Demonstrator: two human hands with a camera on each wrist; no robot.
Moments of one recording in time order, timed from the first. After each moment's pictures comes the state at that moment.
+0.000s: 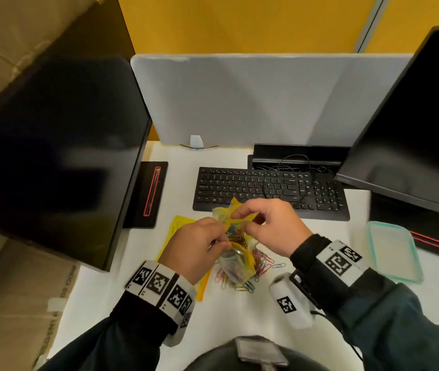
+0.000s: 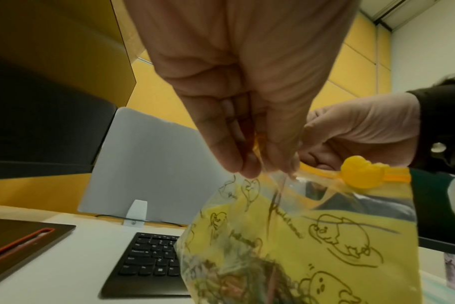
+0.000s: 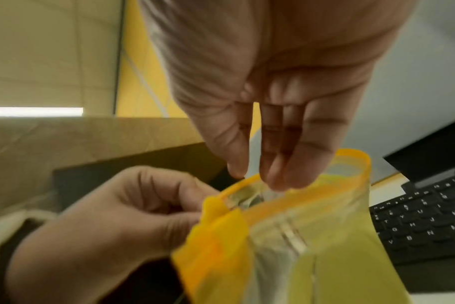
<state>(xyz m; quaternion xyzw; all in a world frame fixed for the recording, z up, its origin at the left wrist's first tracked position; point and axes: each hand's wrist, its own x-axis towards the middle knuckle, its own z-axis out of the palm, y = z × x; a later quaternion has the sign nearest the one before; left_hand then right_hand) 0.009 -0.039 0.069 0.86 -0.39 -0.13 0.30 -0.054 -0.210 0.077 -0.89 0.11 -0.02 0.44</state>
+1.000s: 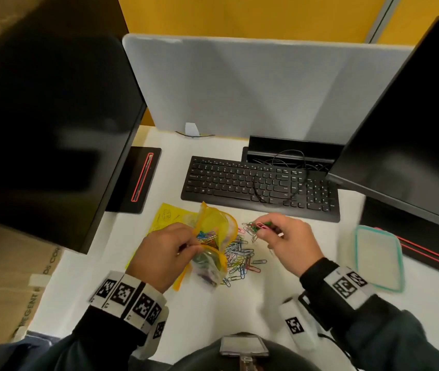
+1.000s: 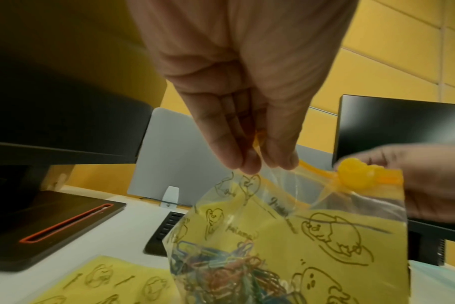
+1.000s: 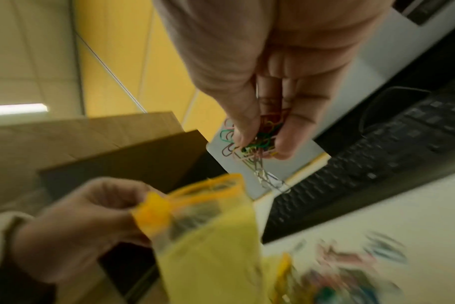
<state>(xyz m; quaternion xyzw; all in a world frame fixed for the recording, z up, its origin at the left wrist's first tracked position) -0.012 -0.032 0.047 0.88 -0.33 -0.11 0.33 -0.103 -0.260 0.033 -0.86 0.19 -0.05 0.47</state>
